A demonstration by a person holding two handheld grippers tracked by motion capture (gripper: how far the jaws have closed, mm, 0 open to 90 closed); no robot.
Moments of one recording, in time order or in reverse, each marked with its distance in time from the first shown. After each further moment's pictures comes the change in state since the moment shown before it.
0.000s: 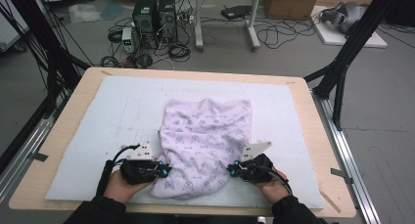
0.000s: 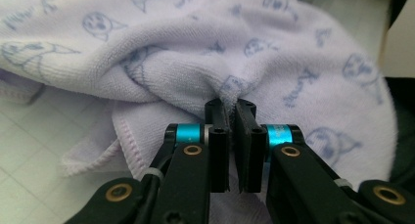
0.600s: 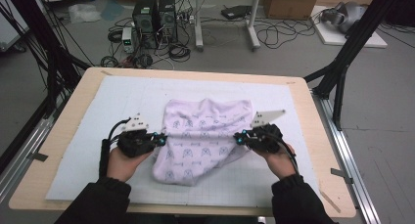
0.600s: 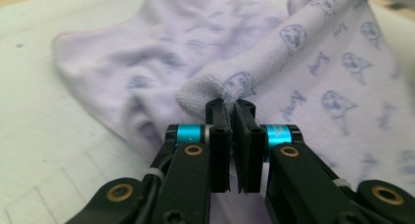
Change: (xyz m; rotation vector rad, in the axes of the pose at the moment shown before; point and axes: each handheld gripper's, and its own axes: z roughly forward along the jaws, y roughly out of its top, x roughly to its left) left arm 0.052 0.043 0.002 -0.100 0.212 -0.120; right arm -0.055 0.052 -0.039 -0.079 -0.122 0.067
